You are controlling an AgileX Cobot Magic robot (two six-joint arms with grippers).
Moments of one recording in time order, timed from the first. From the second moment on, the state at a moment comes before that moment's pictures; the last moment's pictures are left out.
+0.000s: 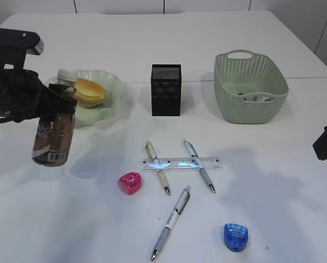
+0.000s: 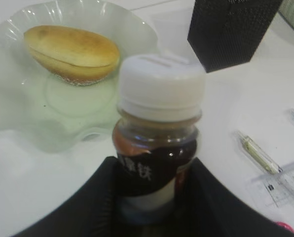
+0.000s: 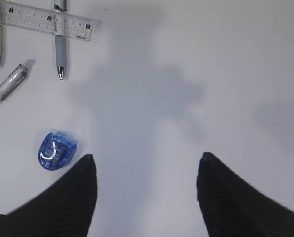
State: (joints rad) left arm -0.33 1.57 -0.85 -0.34 -0.01 0.25; right arm 0.14 1.19 -0.88 0.07 0.90 -0.09
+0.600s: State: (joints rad) left arm -0.33 1.59 -0.68 -0.43 -0.55 0.17; right arm 0.14 1.19 -0.88 0.07 0.90 -0.09
